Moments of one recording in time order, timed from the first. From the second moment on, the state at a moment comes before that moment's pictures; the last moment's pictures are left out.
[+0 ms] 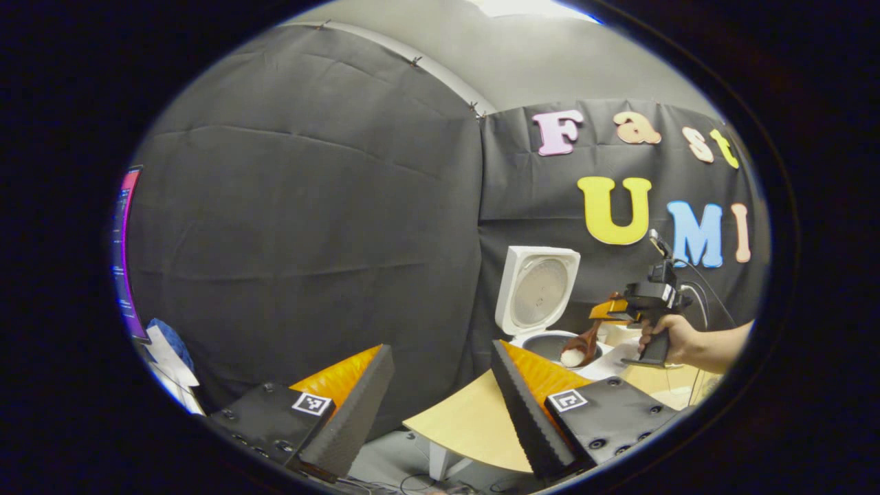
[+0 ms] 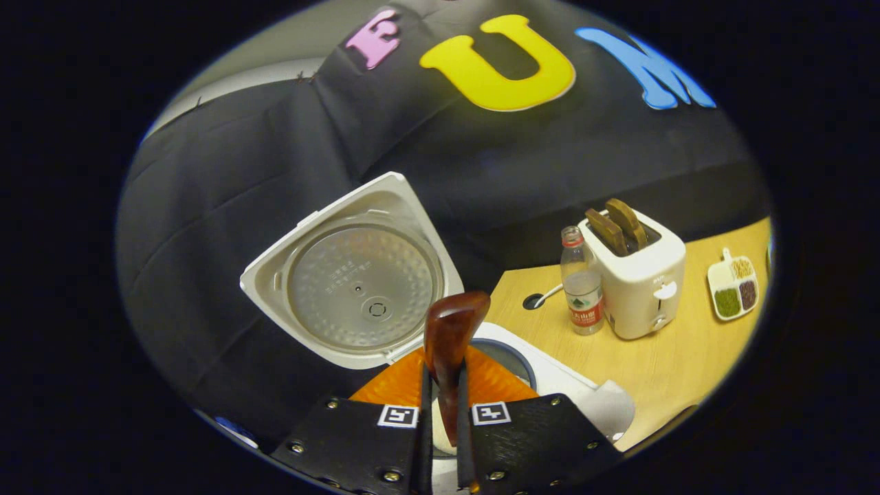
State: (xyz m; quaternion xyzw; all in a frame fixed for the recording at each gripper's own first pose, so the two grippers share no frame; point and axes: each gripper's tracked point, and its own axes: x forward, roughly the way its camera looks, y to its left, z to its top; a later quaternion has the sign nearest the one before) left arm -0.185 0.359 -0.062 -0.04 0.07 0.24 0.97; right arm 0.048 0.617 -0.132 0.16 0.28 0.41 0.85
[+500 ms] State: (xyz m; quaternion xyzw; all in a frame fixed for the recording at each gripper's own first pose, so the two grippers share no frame) left arm -0.180 0.359 -0.065 -0.04 0.07 0.24 0.97; right arm 0.035 0.629 -0.105 -0.07 0.13 0.45 0.88
